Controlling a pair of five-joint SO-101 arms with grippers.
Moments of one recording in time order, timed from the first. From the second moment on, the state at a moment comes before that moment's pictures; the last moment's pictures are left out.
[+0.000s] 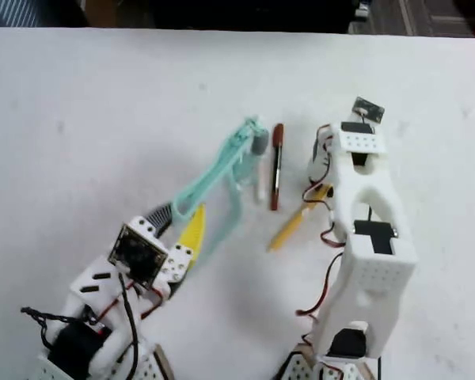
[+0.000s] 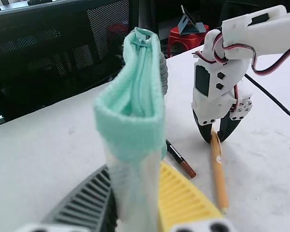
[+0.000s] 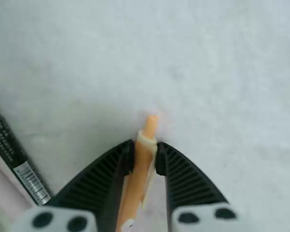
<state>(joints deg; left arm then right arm) 25.7 -104.7 77.0 53.8 -4.8 0.3 28.8 -0.9 65.6 -19.3</state>
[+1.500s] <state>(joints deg) 25.5 -104.1 78.2 53.8 -1.7 1.0 29.2 -1.8 68.7 -15.8</state>
